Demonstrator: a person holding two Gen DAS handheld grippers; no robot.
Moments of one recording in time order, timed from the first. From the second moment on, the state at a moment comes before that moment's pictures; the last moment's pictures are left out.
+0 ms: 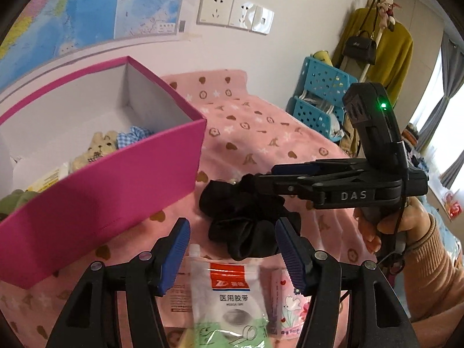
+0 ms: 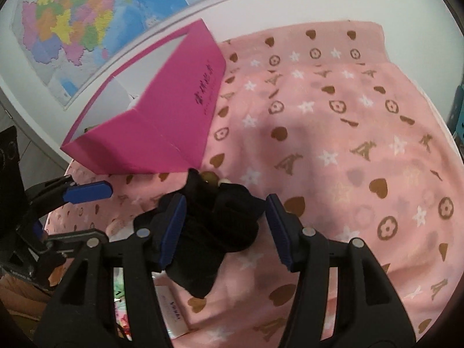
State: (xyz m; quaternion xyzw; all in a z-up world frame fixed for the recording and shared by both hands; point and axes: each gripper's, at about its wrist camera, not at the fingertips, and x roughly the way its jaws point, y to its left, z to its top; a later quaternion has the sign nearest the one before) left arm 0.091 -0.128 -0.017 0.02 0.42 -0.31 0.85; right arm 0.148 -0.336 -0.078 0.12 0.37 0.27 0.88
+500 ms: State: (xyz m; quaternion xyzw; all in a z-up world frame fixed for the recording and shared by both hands) left arm 0.105 -0.130 -0.039 -0.01 0.46 -0.29 0.84; right arm 0.143 -0.324 -0.083 0.11 0.36 0.30 0.88
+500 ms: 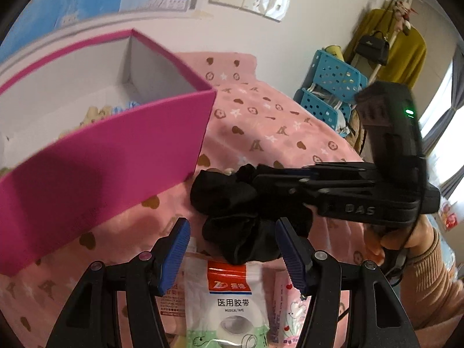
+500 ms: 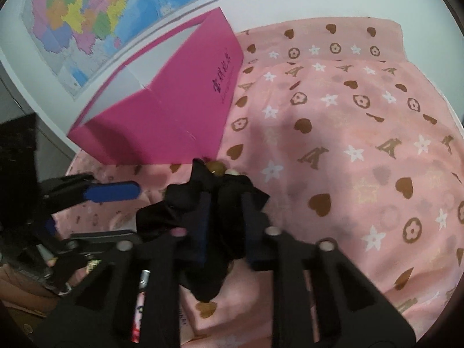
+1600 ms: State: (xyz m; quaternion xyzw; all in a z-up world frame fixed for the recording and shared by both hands) left arm 0.125 -0.090 0.063 -0.05 0.37 -0.29 0.88; right arm 0.128 -0.257 0.093 0.05 0.15 0.43 0.89
